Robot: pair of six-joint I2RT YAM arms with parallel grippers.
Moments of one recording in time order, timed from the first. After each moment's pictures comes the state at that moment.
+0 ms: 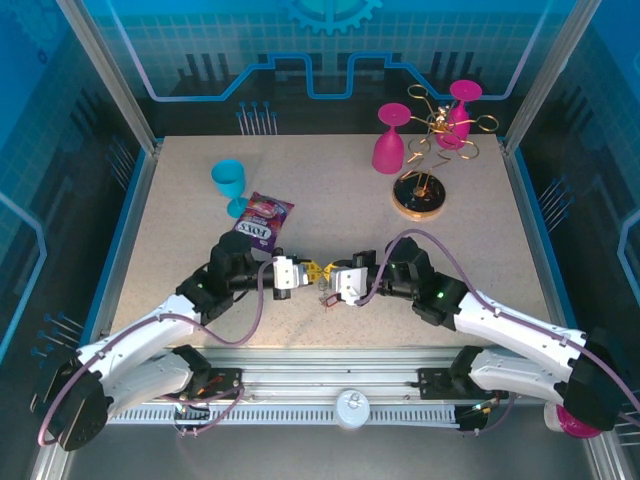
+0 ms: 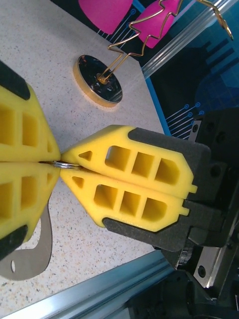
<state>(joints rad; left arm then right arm) -0.60 0.99 0.56 0.12 0.67 0.63 0.85 1.03 0.65 0.03 -0.31 -0.84</state>
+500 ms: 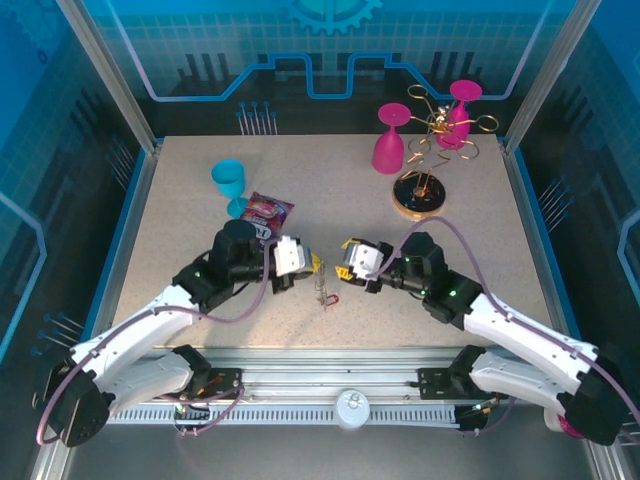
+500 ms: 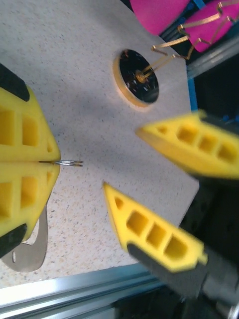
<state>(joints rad) -0.60 1.03 0.76 -0.17 0.54 0.43 0.75 0.93 0.65 -0.02 -0.25 -0.52</state>
